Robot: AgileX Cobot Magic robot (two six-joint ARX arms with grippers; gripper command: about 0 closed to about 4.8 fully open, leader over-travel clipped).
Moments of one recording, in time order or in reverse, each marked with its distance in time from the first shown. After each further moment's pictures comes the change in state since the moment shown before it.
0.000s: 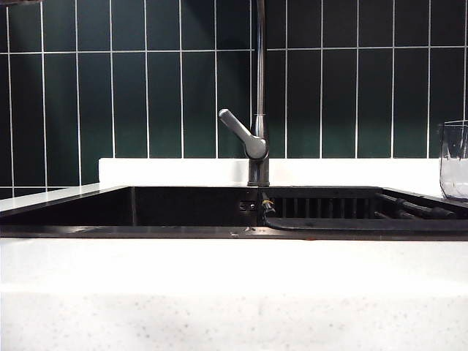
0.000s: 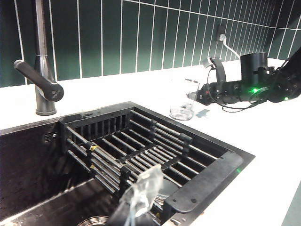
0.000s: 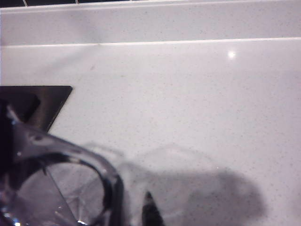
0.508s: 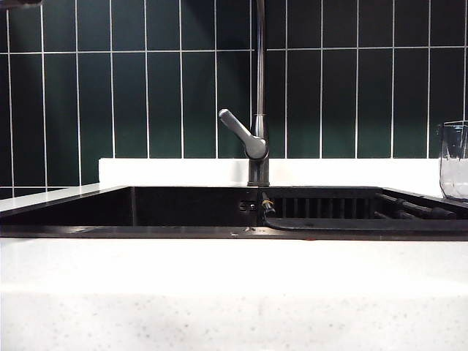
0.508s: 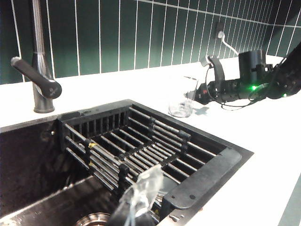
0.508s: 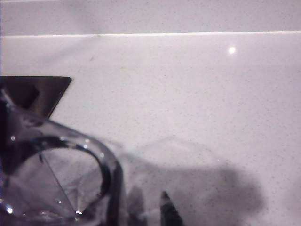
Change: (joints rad) left arm 0.000 0.000 0.000 -0.013 0.004 -0.005; right arm 0.000 0.000 0.000 -0.026 0.000 -0.022
